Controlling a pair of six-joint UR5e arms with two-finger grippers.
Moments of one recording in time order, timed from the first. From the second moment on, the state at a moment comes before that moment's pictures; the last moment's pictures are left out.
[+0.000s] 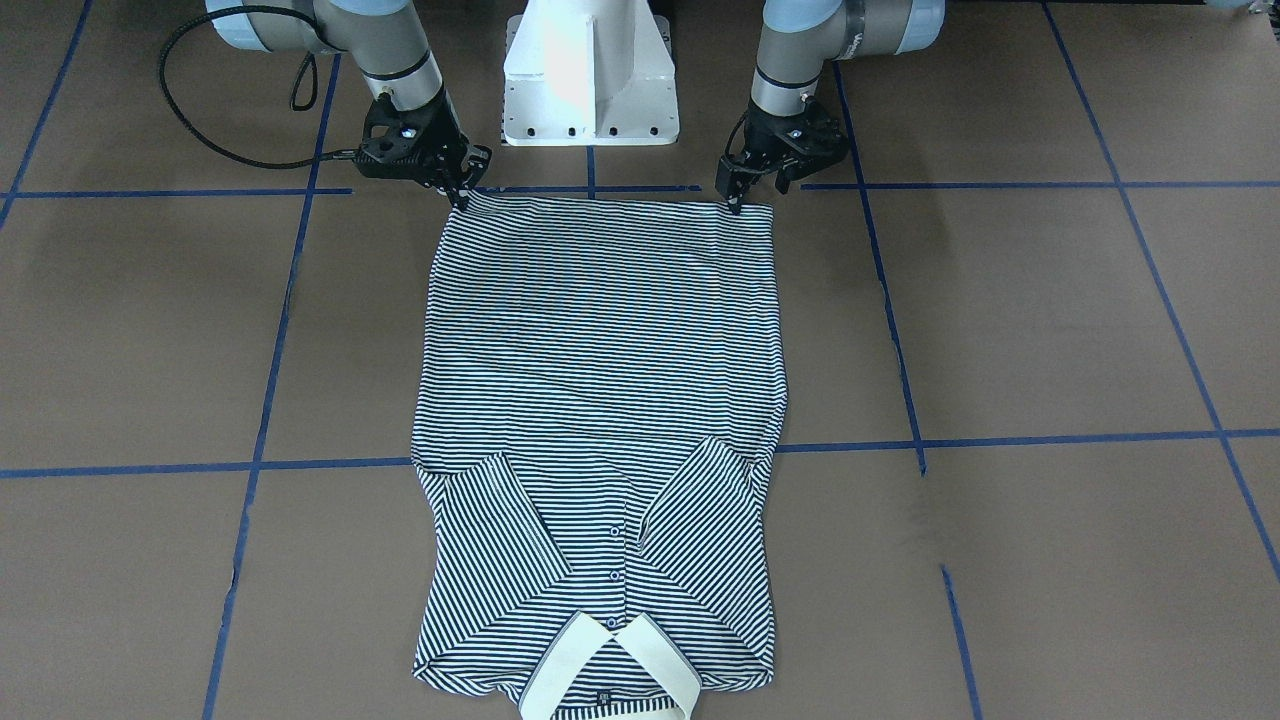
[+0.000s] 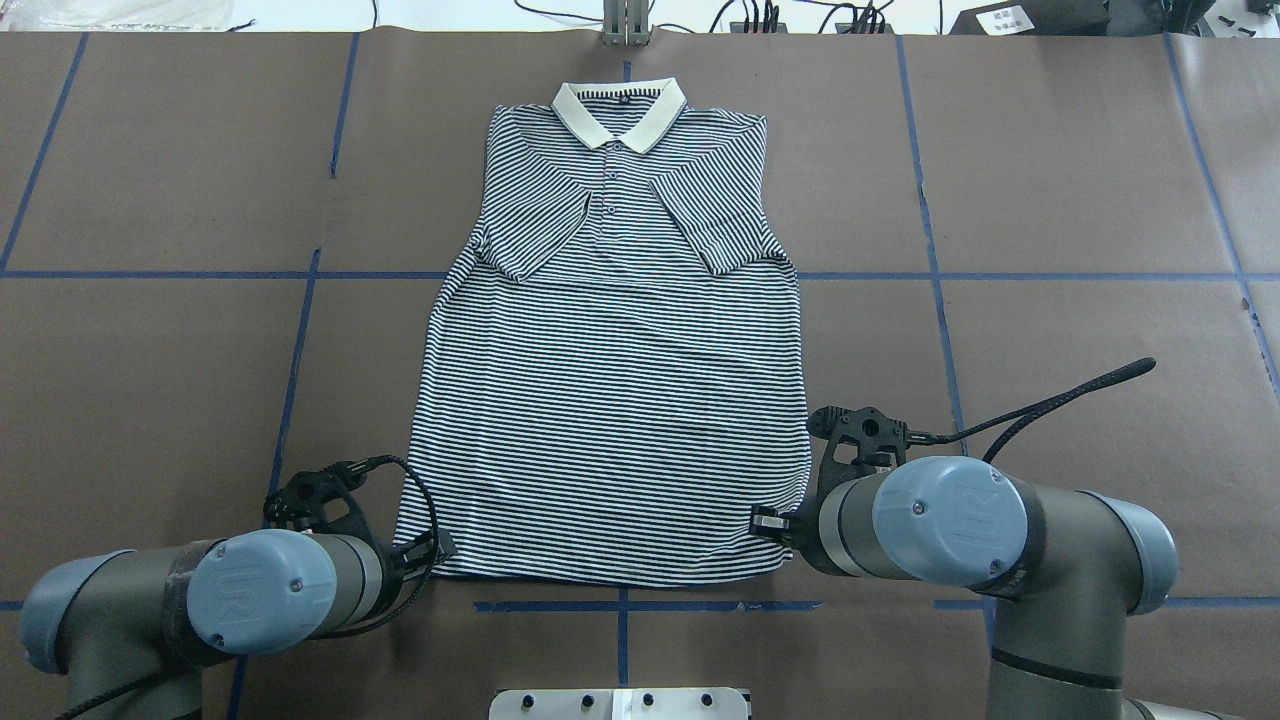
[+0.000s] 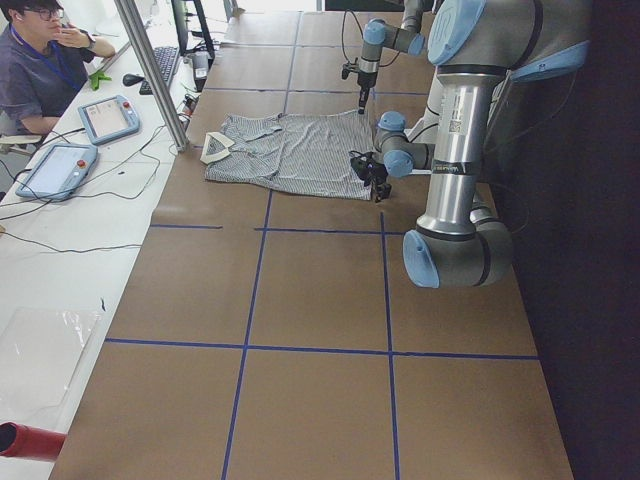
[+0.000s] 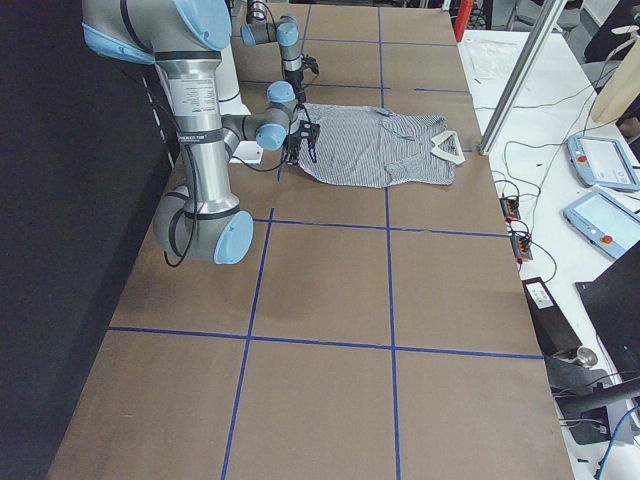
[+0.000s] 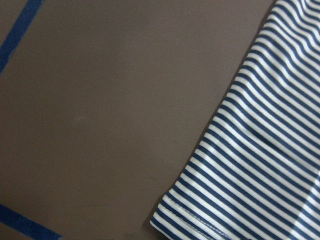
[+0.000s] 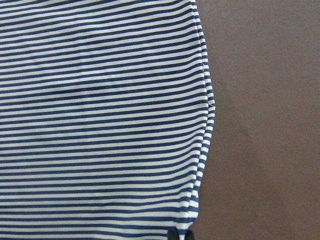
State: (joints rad) left arm -0.20 -1.76 -2.01 -1.74 -1.59 -1.90; right arm 0.27 -1.33 2.04 -1.40 1.70 1.59
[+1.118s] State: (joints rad) left arm -0.21 -1.76 -2.00 -1.71 -1.59 -1.90; right arm 0.27 -1.33 2.04 -1.40 1.70 1.59
